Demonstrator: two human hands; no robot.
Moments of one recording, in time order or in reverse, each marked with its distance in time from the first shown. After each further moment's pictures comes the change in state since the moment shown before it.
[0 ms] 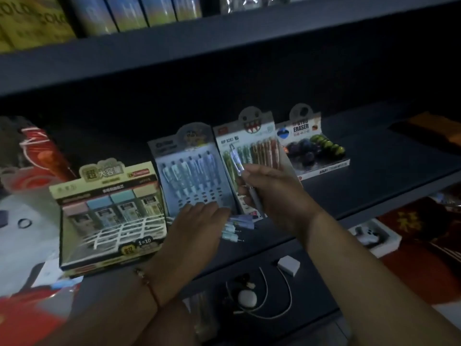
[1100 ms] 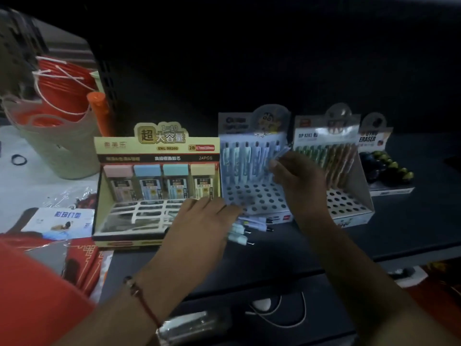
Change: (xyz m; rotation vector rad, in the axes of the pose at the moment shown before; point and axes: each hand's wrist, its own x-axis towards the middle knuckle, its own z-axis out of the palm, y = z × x) left_hand -0.064 -0.084 0.002 -0.127 0.035 -0.213; right_hand 0.077 0.053 0.086 -0.640 0.285 -0.446
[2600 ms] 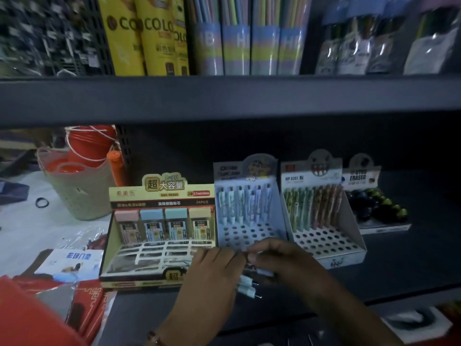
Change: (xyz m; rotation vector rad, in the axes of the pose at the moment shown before) left_hand 0.002 0.030 0.015 0.012 0.071 0.042; right_hand -0.042 -0.026 -0.032 0.135 -0.561 0.587
